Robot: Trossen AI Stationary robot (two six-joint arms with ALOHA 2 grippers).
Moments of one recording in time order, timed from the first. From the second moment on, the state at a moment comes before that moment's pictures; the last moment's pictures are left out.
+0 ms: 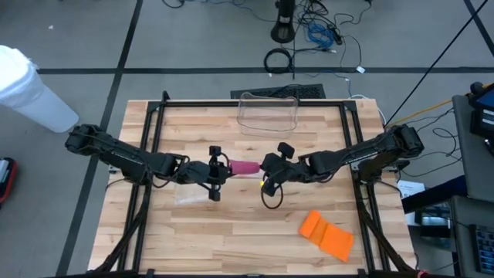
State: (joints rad) left arm -0.24 1.30 0.82 -0.06 -0.40 0.29; right arm 0.20 1.55 1.11 -0.32 0.49 0.41
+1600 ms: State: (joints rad) left arm -0.18 1.31 0.82 -0.12 -0.50 0.22; right arm 0.47 1.99 1.07 -0.29 0.81 0.38
